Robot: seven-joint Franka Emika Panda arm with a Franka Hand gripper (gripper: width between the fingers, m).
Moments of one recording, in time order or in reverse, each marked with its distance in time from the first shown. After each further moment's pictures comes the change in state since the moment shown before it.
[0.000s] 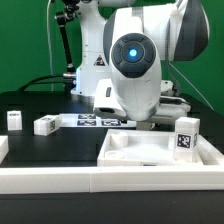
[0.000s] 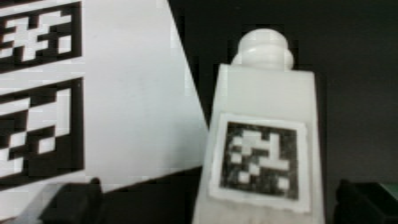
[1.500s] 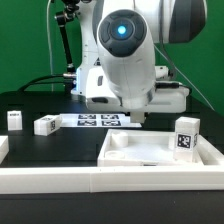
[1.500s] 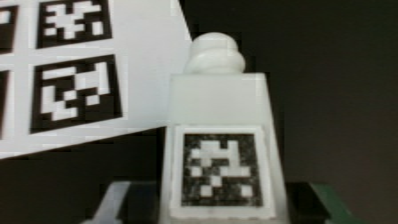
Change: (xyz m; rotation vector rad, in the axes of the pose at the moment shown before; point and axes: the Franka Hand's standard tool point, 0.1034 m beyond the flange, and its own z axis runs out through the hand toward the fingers) arm -0.003 0.011 -0.066 0.045 0.017 -0.070
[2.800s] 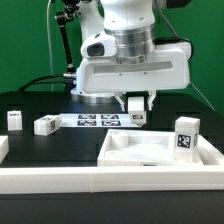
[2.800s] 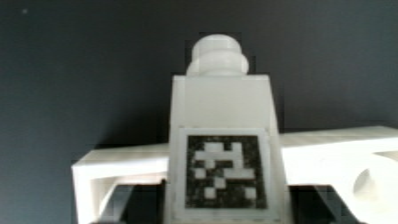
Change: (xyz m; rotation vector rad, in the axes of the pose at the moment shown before) arm 0.024 -0.007 -0.067 0.016 0.705 -0.059
